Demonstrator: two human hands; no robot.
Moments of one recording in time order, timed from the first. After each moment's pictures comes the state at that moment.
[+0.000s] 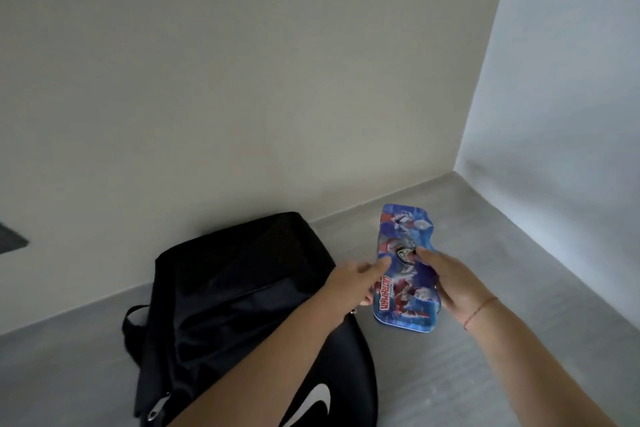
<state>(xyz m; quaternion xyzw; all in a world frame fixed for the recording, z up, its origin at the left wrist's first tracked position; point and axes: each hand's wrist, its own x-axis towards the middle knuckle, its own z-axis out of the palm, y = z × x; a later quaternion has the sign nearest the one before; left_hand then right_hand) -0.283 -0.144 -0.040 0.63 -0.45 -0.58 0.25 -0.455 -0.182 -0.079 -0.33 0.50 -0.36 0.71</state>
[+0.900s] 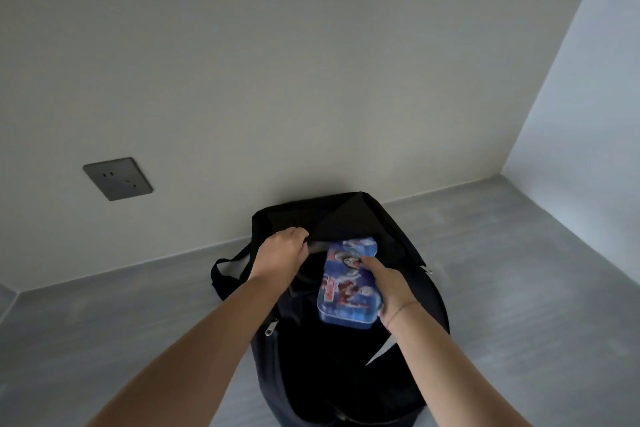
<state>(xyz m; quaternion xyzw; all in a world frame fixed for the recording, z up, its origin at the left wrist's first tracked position) -0.050 -0.048 -0.030 0.70 -0.70 0.00 0.18 -0.238 -0.054 -0.045 -0.23 0.54 -0.34 0.74</state>
